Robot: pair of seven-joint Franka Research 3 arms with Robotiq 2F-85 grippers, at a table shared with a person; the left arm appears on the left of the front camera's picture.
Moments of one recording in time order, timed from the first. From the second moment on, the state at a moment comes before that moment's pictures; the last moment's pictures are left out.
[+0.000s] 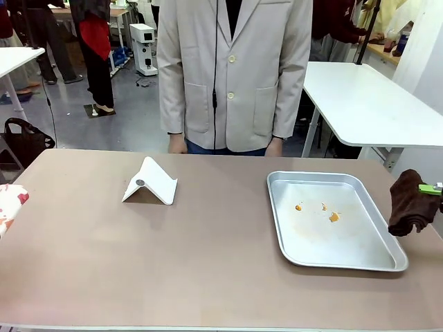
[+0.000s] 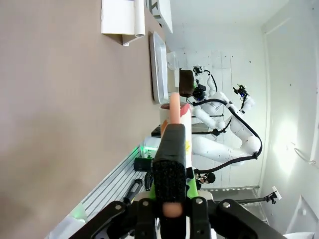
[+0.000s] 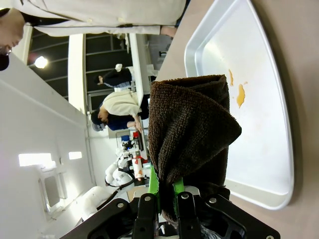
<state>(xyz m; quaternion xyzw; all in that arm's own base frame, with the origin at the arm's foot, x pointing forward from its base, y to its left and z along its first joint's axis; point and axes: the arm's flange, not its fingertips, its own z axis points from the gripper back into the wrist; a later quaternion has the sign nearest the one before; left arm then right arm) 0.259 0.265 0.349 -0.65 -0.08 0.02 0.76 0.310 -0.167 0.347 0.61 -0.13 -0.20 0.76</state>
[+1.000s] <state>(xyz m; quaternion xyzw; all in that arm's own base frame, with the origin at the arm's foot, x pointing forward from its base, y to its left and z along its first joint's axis) 0.261 0.261 0.356 -0.65 -0.08 0.01 0.76 0.310 -0.167 0.347 0.61 -0.13 -0.20 0.76</state>
